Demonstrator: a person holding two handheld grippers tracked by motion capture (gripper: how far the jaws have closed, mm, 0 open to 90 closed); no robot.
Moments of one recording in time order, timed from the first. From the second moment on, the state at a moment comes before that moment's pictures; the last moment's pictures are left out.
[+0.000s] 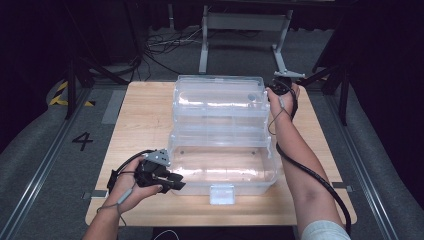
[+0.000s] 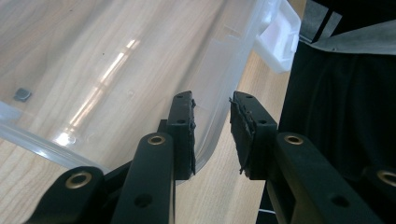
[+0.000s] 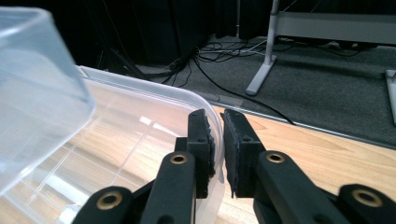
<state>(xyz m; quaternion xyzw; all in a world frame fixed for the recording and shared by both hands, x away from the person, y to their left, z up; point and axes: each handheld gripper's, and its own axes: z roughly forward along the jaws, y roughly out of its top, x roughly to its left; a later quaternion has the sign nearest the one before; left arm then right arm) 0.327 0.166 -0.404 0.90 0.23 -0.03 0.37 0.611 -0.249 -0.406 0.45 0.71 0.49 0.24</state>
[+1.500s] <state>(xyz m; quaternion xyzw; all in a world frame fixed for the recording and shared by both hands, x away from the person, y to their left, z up) 0.341 0.176 -0.380 0.89 0.23 -0.03 0.40 0.466 -0.315 -0.322 0.37 0.74 0.52 0.22</state>
